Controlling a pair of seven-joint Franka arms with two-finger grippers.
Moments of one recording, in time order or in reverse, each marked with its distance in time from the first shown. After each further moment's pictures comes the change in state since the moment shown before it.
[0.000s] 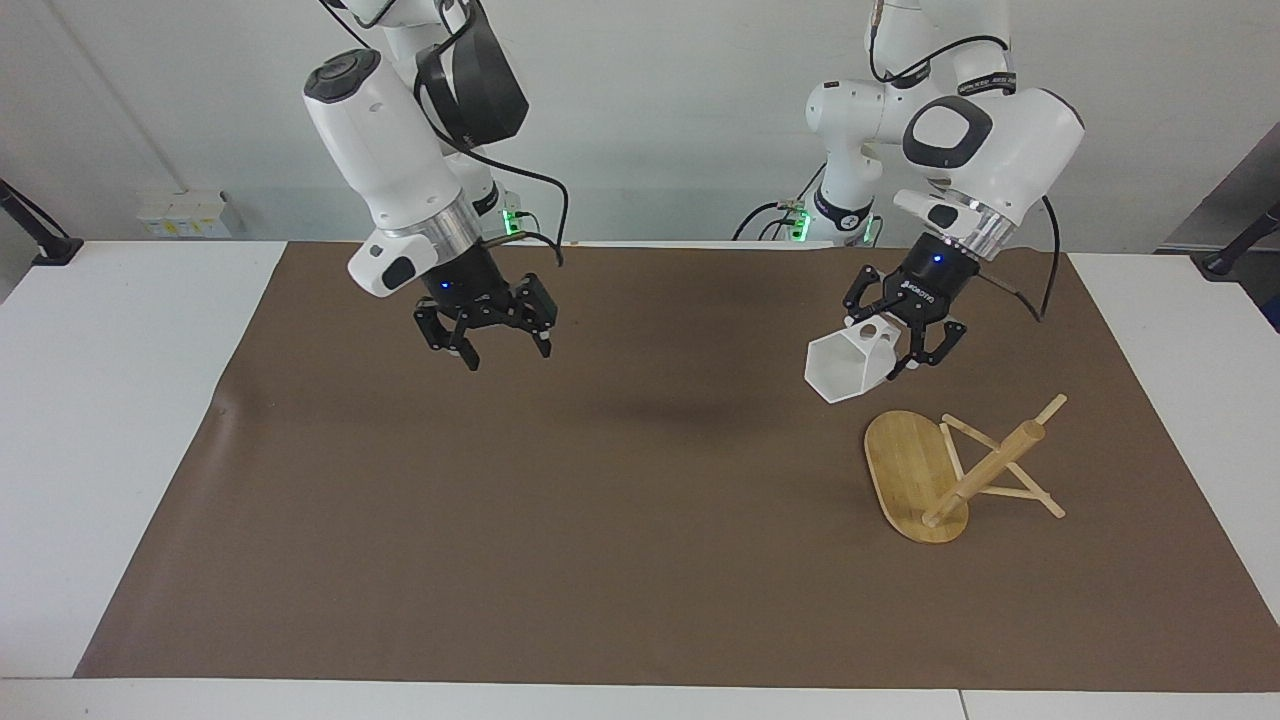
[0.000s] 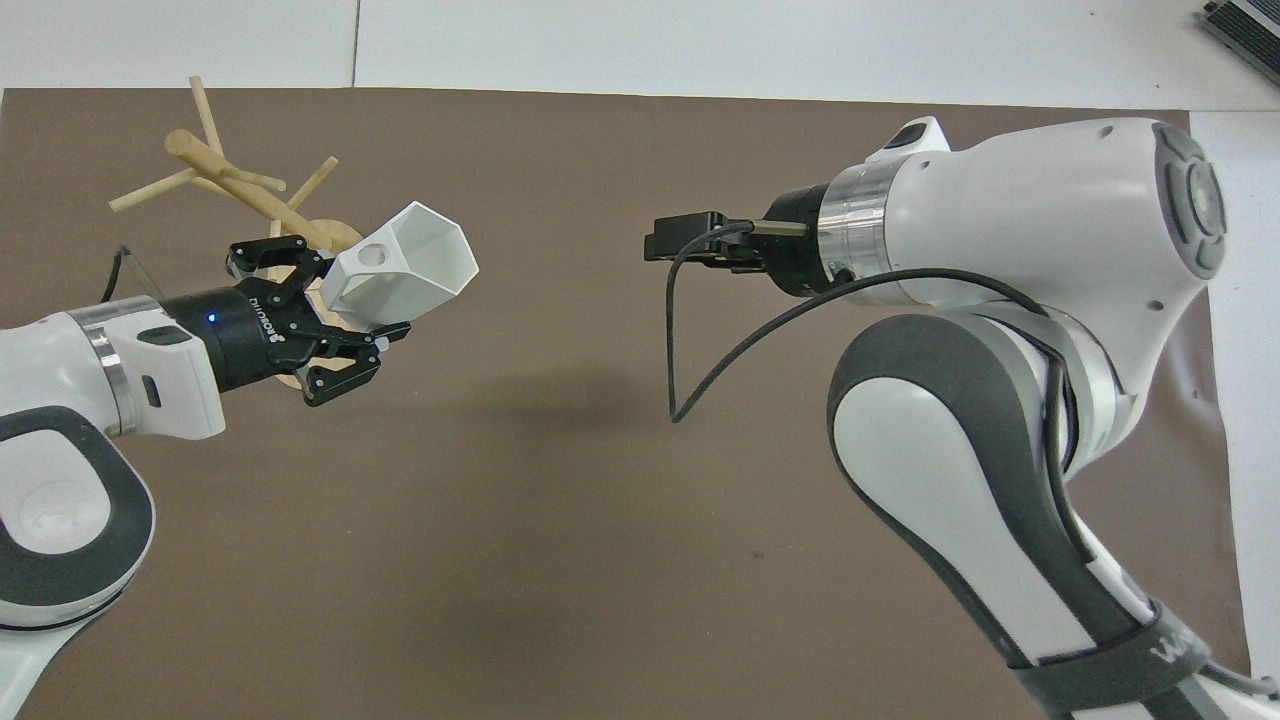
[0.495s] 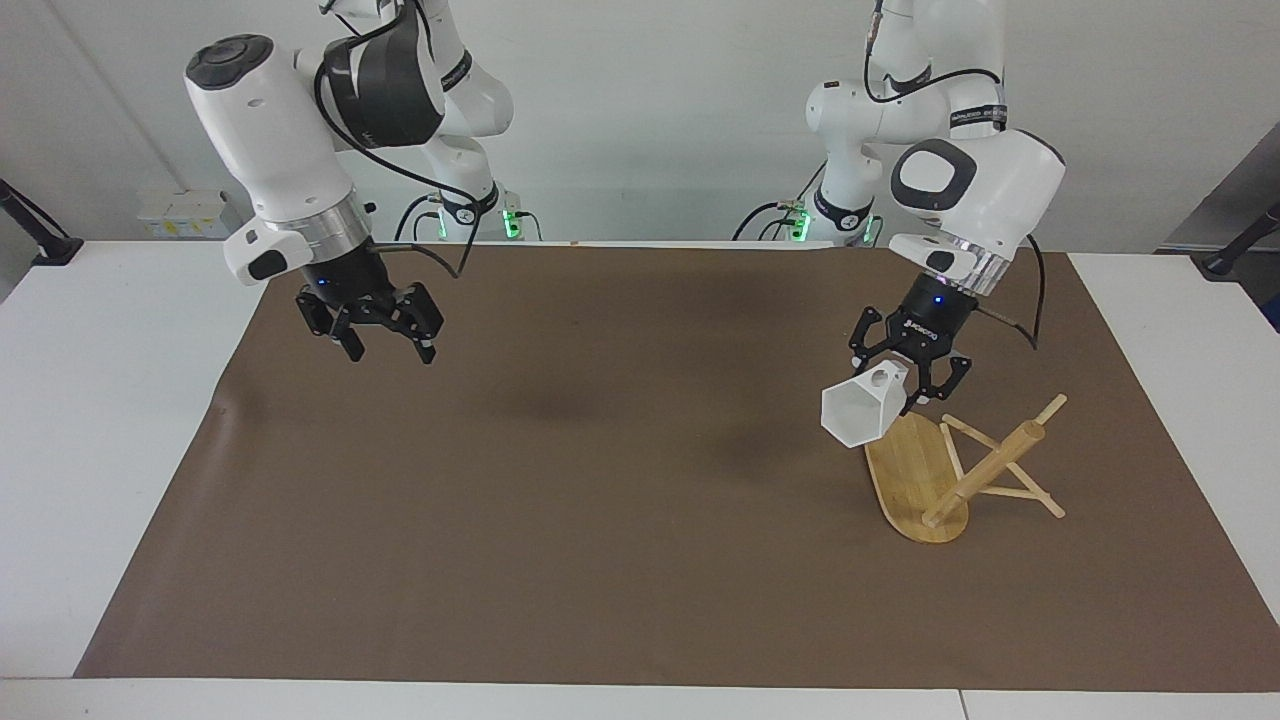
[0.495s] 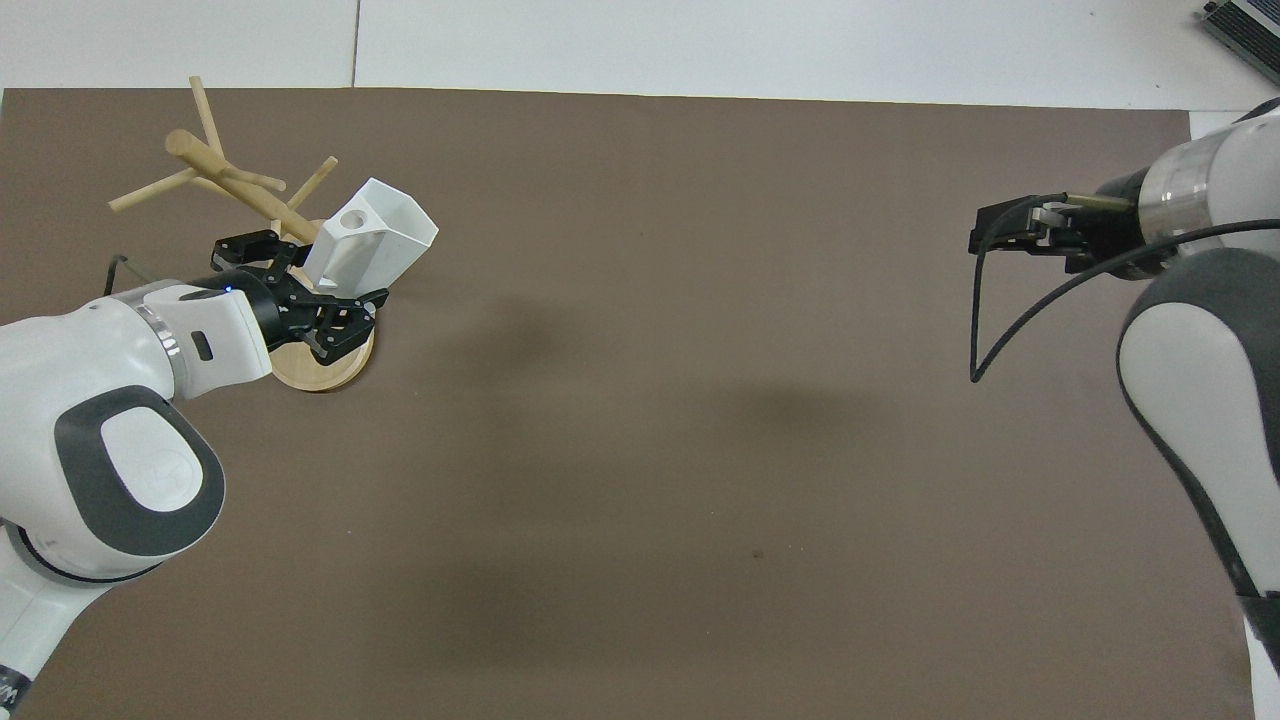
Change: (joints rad) left arm -0.001 0.093 -0.004 -0.002 0.001 0.126 -0.034; right arm -0.003 -0.041 -0.184 0.000 -0.069 -0.108 0.000
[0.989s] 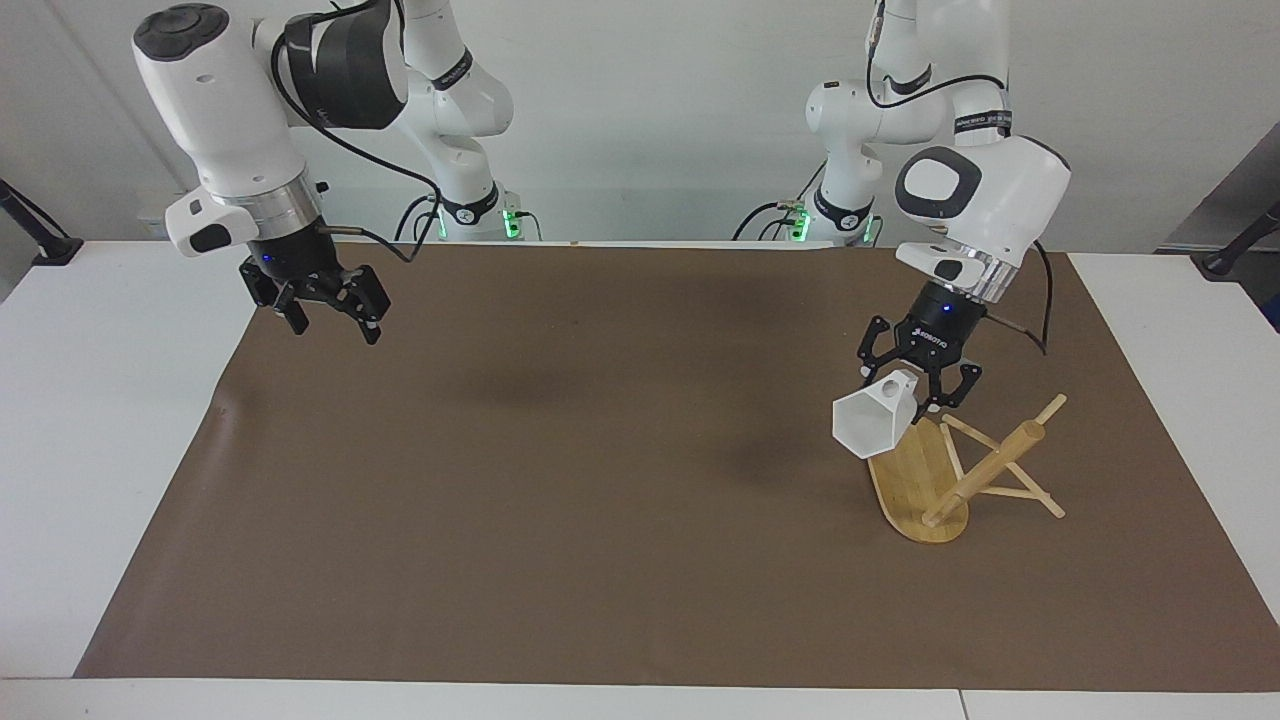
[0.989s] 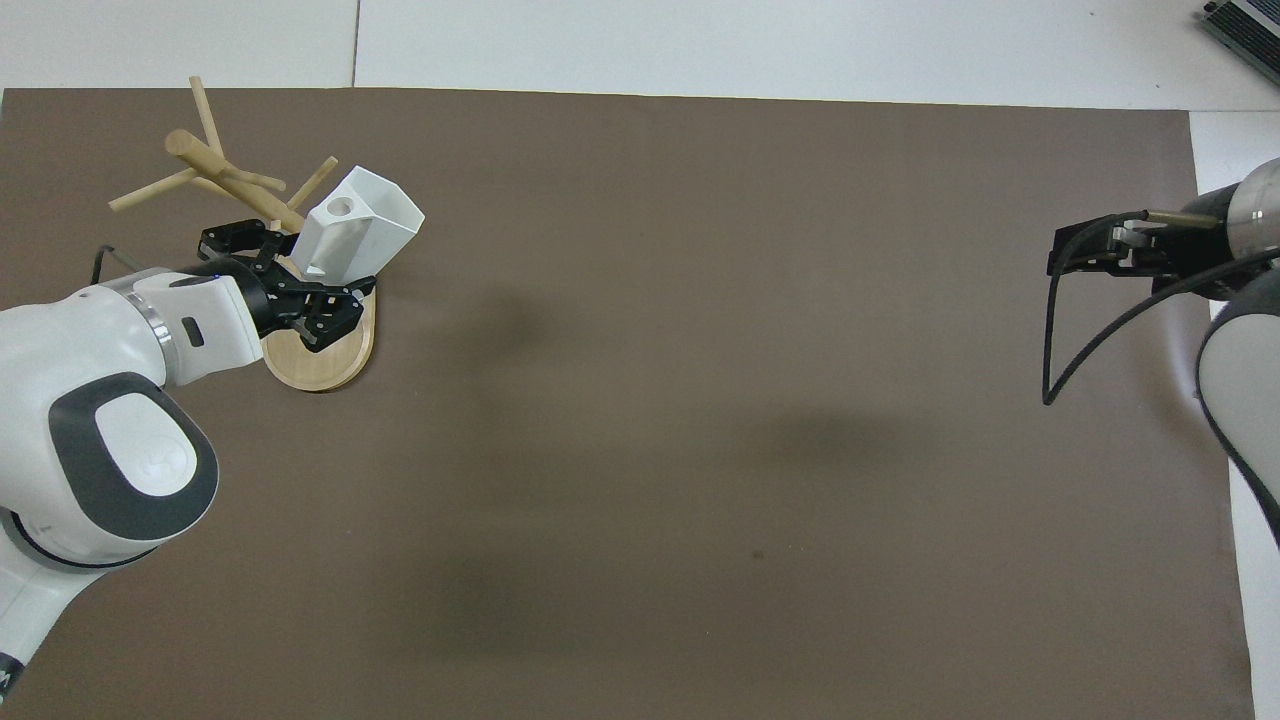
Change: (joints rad) left arm 0.016 0.027 0.012 0.030 0.029 0.014 -0.009; right arm 0.001 -0.049 -0.046 0.008 -0.084 -0.102 -0.021
